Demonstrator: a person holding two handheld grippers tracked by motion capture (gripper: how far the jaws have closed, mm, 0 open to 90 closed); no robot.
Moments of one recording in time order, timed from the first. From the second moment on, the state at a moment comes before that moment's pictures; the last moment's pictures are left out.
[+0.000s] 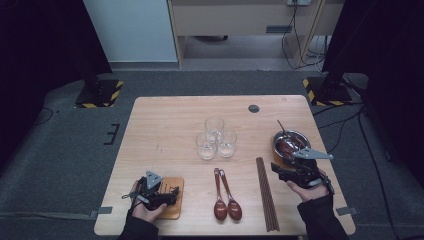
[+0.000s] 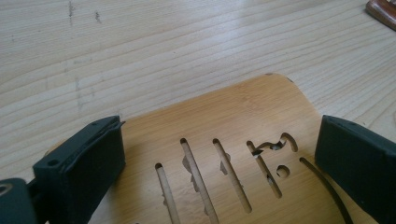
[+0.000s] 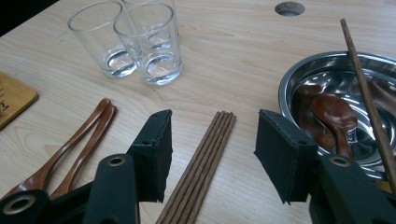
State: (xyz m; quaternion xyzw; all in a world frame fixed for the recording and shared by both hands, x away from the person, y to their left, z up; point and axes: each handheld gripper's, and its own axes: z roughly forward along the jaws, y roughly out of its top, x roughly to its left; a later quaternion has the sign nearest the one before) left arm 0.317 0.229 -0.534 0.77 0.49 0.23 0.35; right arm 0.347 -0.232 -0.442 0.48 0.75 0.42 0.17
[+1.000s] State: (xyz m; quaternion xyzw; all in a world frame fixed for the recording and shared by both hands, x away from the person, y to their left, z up) left arm 0.317 0.229 -0.534 0.77 0.49 0.23 0.35; right arm 0.336 -0.226 -0.475 0.48 0.78 0.38 0.17
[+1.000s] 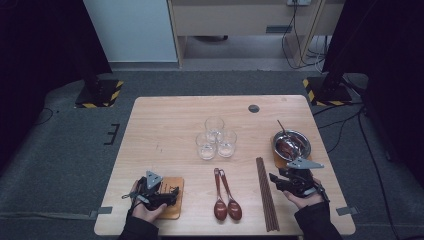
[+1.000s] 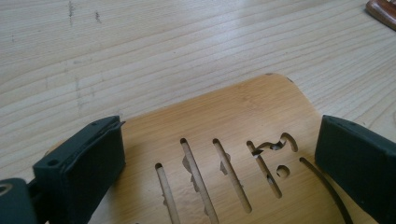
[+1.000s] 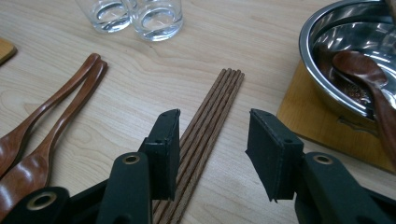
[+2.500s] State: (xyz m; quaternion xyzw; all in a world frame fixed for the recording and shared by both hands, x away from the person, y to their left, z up) left arm 0.317 0.229 -0.534 0.77 0.49 0.23 0.35; right arm 0.344 -0.213 -0.513 0.48 0.81 0.31 0.14
